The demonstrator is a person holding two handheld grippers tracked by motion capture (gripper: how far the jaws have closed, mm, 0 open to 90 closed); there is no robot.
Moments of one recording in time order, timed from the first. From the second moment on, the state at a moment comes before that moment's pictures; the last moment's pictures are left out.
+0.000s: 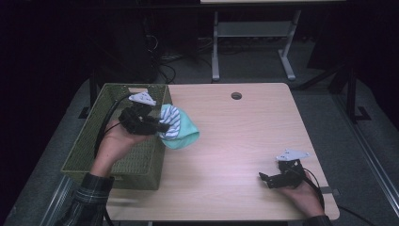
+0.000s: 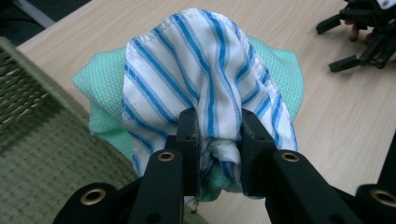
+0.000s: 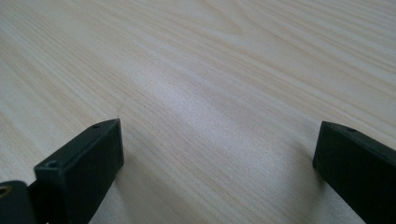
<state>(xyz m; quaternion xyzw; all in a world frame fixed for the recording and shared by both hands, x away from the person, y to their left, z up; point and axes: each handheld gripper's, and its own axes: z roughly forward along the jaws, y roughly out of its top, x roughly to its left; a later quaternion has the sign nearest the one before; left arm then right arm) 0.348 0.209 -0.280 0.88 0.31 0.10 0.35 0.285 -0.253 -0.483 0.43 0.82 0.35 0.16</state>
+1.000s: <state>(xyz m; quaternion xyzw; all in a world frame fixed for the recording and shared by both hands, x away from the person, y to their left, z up) 0.347 0.309 -0.295 0.81 0.45 0.19 0.32 0.285 -0.253 -0.483 0.43 0.82 0.35 0.16</state>
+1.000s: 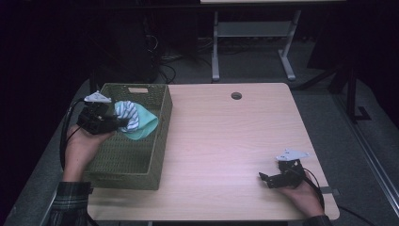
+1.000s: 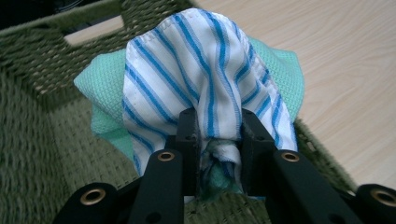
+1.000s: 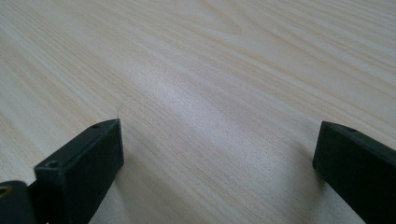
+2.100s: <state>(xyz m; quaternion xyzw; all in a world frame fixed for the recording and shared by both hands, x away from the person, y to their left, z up) 0.369 0.328 -0.381 0.81 0.50 0.16 0.28 0.285 -0.253 -0.483 0.43 0.82 0.35 0.16</state>
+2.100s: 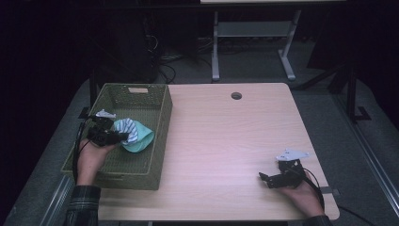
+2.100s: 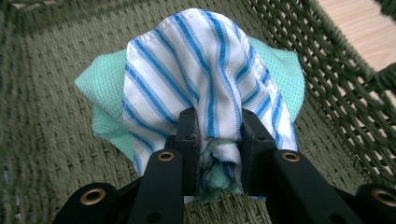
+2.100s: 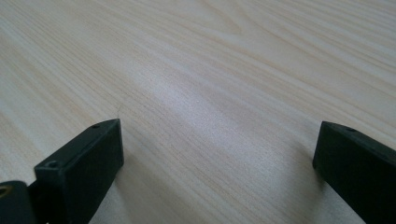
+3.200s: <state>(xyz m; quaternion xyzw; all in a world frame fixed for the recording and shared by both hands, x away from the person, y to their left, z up) 0.381 0.321 -0.416 0.84 0.50 0.10 0.17 0.285 -0.253 -0.483 0.43 0.82 0.35 0.16</state>
